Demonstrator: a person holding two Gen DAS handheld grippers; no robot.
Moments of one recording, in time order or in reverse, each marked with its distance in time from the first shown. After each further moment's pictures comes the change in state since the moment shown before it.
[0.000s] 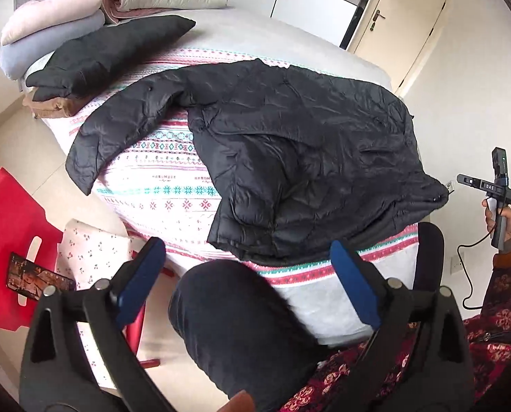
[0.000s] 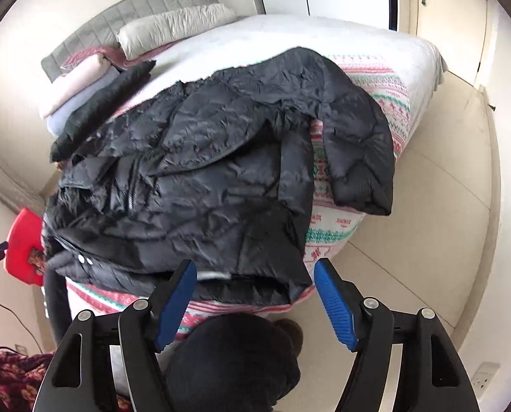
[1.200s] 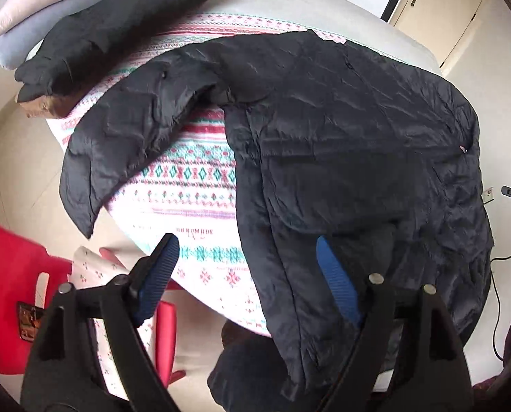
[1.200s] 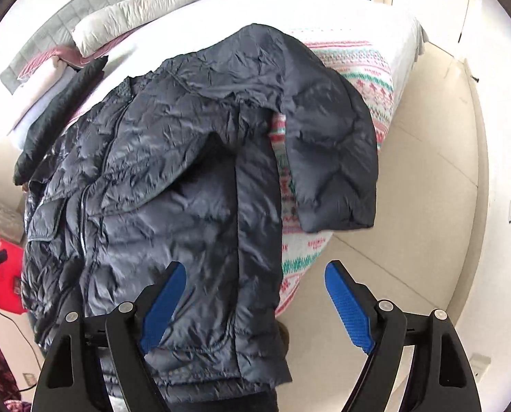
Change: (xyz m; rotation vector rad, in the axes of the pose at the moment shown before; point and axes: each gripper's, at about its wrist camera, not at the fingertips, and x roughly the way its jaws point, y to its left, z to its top) left arm 0.132 0.059 0.103 -0.027 0.162 0.143; right arm 0.082 -0.036 0.084 0.073 0.171 -0.157
